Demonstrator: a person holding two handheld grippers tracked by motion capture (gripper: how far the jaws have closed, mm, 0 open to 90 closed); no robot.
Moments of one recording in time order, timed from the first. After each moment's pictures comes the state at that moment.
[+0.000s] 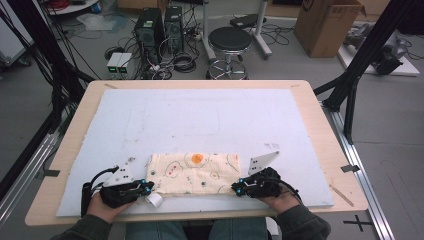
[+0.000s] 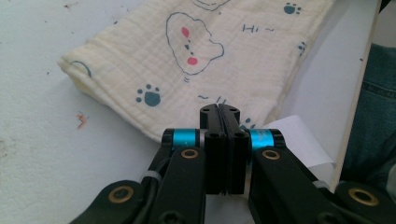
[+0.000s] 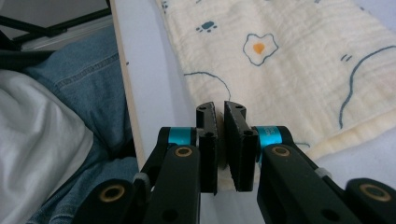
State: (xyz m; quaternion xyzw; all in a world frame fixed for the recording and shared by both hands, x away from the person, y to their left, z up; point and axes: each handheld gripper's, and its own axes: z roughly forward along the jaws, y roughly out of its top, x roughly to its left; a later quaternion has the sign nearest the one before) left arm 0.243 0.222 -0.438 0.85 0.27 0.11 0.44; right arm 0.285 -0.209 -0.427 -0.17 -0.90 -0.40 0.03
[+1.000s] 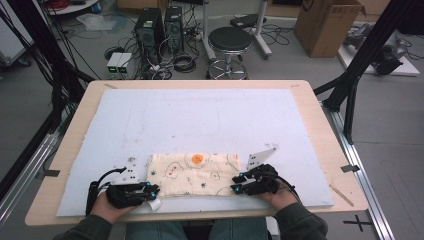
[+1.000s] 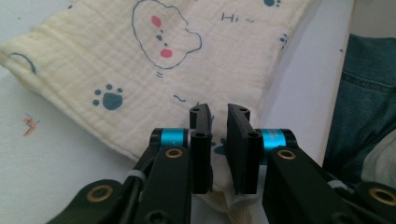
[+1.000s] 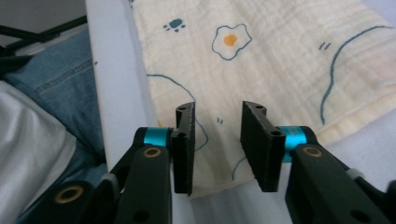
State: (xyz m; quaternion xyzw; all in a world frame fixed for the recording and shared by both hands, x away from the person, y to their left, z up) left arm 0.250 0.211 -0.440 0.86 0.26 0.07 0.43; right arm 0.302 -0.209 -0.440 -0.19 -0.90 -0.40 0.03
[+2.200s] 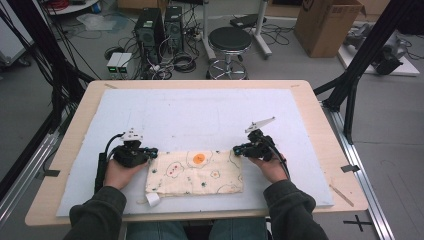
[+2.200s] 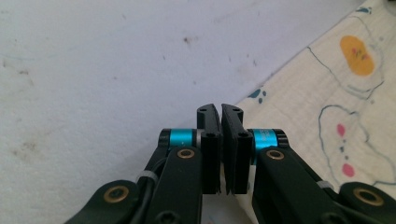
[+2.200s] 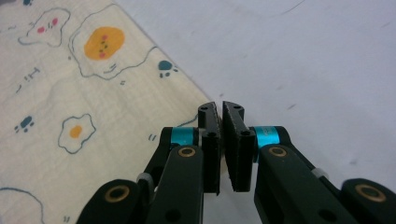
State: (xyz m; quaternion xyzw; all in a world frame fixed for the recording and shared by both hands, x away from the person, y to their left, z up) left arm 0.344 0.213 -0.432 0.80 0.41 0.13 0.43; right arm 0.388 -0.209 -0.422 -0.32 -0.87 -0.38 -0.03
